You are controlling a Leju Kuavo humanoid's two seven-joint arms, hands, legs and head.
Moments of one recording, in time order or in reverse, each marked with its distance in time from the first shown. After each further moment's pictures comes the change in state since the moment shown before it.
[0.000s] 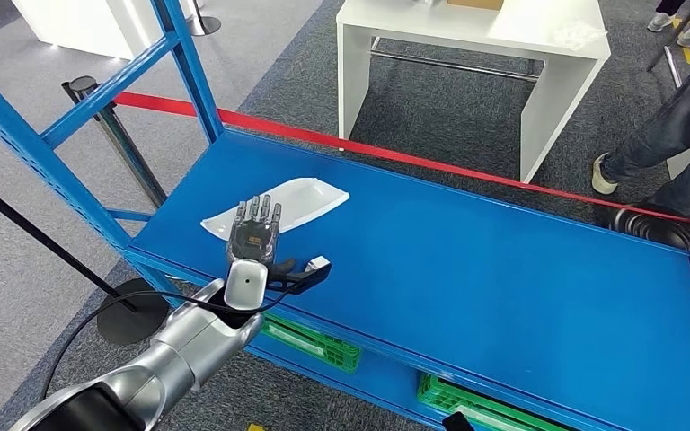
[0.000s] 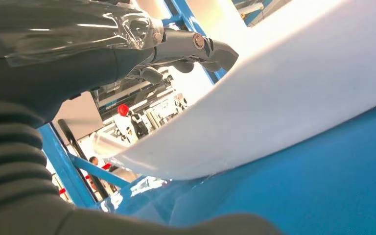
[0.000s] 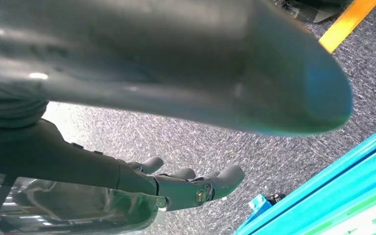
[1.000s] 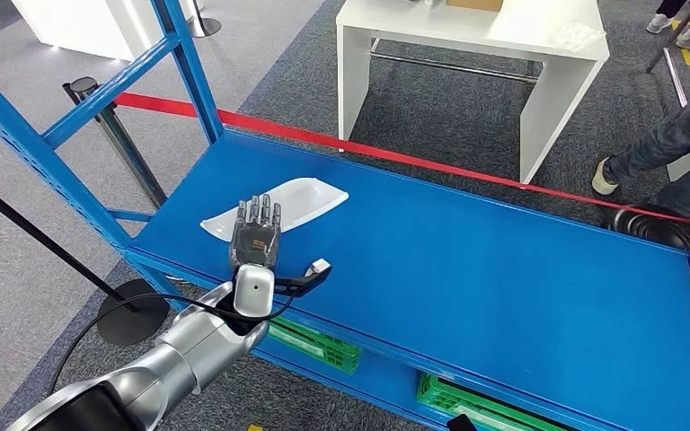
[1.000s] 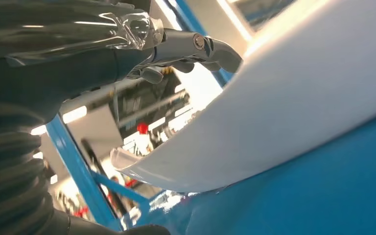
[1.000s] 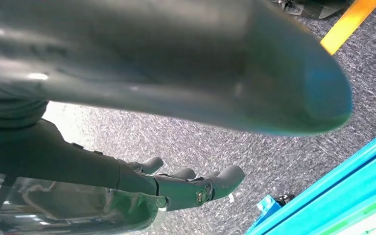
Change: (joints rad) left arm -0.014 0.003 -0.110 -0.006 0.027 -0.017 0.151; right arm 0.001 0.001 -0.041 0.000 0.012 0.002 0.010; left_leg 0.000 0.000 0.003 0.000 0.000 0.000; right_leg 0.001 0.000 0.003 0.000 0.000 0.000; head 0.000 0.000
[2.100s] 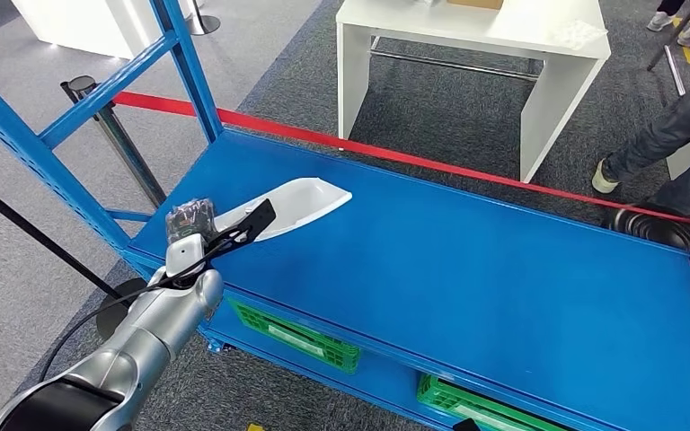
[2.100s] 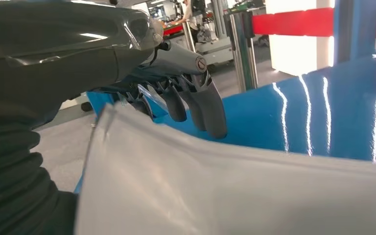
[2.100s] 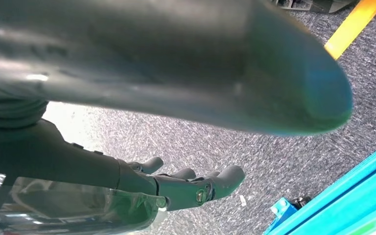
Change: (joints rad) left arm -0.007 0.023 0.516 0.013 0.254 0.150 -0.149; right arm 0.004 0.003 -0.053 0.000 0.024 0.003 0.008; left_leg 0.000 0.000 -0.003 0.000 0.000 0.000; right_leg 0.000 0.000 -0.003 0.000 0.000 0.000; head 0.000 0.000
